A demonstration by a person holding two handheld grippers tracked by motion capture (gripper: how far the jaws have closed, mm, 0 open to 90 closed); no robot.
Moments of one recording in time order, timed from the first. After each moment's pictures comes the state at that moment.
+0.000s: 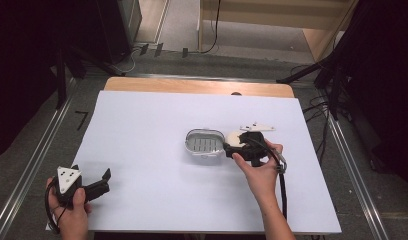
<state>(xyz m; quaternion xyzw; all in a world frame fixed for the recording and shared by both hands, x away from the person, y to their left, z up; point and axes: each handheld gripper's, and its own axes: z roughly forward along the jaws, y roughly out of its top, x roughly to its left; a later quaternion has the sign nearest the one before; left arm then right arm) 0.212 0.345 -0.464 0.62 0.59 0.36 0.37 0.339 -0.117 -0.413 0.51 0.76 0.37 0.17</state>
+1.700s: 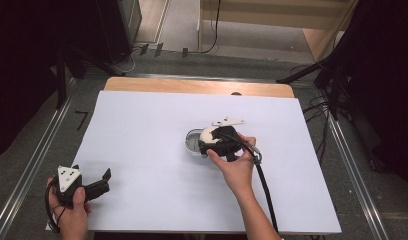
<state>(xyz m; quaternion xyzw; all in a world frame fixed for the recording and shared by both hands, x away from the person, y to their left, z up) 0.214 0.345 -0.465 0.63 0.59 0.35 0.37 0.349 -0.050 -0.407 0.47 0.78 0.38 0.14</state>
